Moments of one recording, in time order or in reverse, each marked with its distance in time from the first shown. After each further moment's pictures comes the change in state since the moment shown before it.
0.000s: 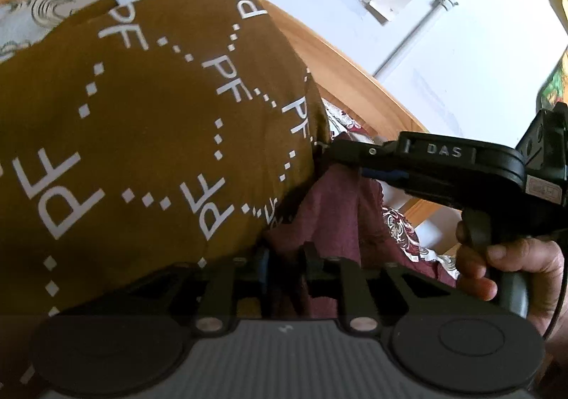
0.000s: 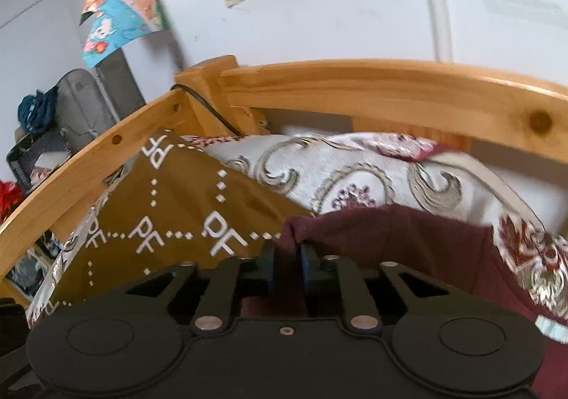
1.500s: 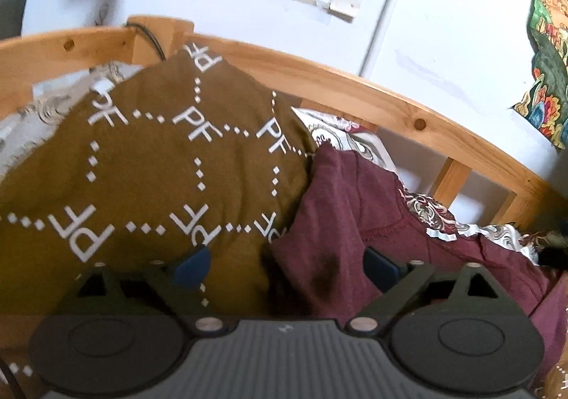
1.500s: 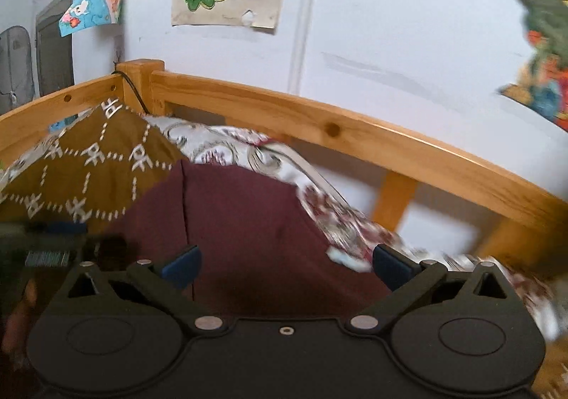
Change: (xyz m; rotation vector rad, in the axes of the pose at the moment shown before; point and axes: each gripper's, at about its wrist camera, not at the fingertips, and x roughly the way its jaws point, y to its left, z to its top) left arm -0.015 -0.053 -0.019 0.259 -0.107 0.220; right arm -0.164 0.008 -0.091 -0.183 -0.109 -0.446
